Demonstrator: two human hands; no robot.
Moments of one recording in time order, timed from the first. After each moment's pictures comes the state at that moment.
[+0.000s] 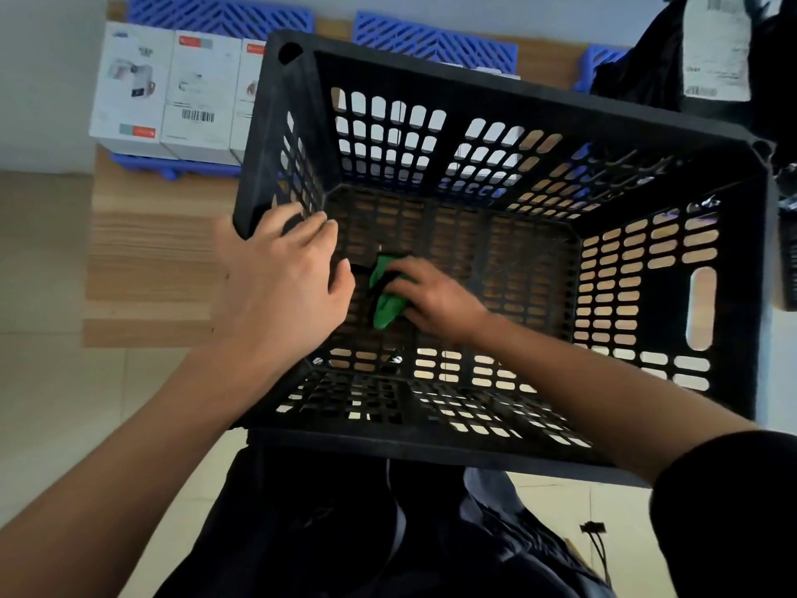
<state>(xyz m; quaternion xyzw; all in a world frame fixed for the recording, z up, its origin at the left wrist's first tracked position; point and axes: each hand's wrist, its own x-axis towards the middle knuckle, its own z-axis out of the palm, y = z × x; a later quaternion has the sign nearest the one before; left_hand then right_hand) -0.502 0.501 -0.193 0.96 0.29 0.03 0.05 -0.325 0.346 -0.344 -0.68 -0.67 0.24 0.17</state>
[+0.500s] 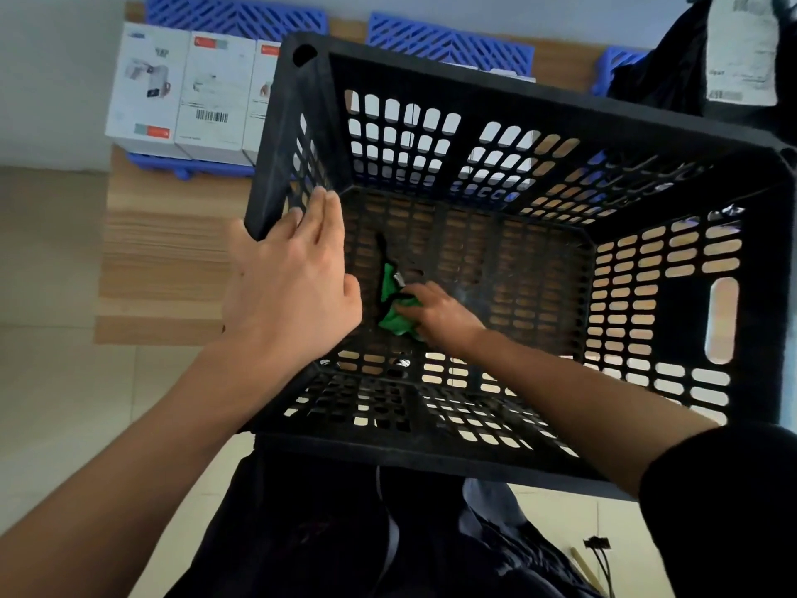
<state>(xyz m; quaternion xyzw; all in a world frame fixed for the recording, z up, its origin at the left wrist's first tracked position) -0.493 0.501 -0.178 0.95 0.30 -0.09 0.03 -0.342 0.341 -0.370 -0.71 -0.63 0.31 0.04</state>
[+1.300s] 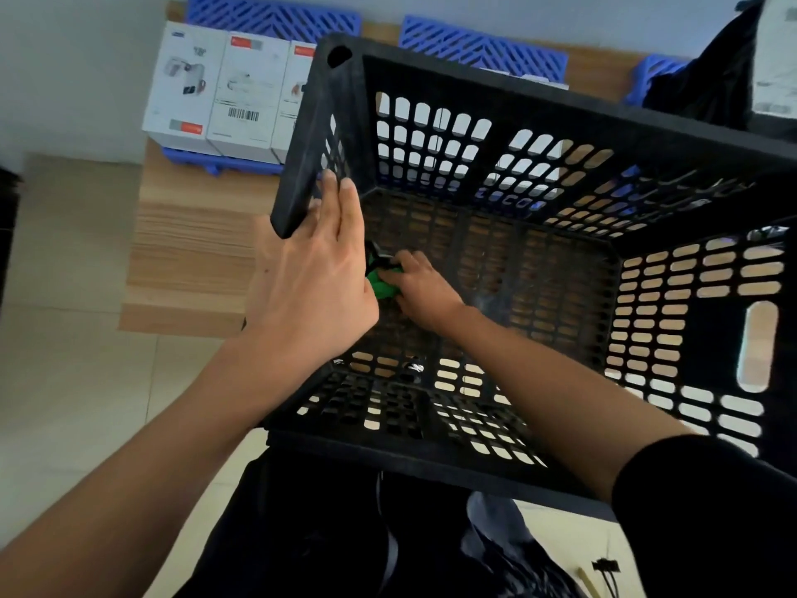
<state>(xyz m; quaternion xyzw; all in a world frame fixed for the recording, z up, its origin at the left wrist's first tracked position) -0.489 0.499 -0.168 0.93 0.33 -0.16 0.02 -0.352 0.413 -0.377 -0.74 -0.60 0.29 0.08</state>
